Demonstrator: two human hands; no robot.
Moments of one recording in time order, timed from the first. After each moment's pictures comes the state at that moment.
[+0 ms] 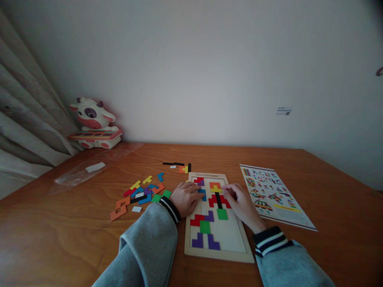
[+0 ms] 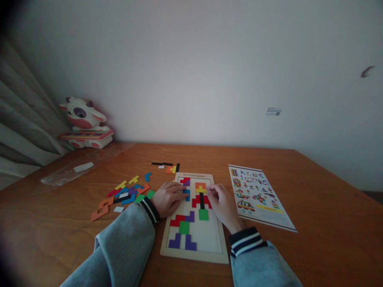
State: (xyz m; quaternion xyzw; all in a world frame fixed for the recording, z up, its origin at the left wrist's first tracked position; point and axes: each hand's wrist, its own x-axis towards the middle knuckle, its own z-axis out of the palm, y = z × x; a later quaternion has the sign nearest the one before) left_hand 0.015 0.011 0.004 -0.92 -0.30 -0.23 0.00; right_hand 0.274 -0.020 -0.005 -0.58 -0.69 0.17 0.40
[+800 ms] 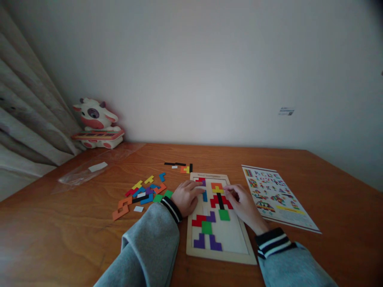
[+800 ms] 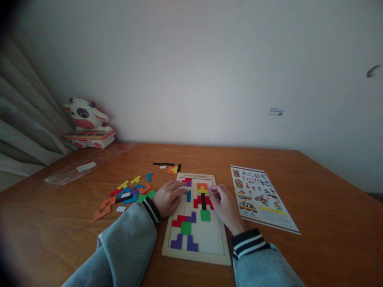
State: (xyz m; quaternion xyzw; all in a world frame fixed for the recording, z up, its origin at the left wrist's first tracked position) left_hand 0.016 0.010 0.009 -0.90 -0.33 -0.27 -0.01; right_hand 0.276 -0.019 -0.008 -0.58 -0.69 0.18 0.40
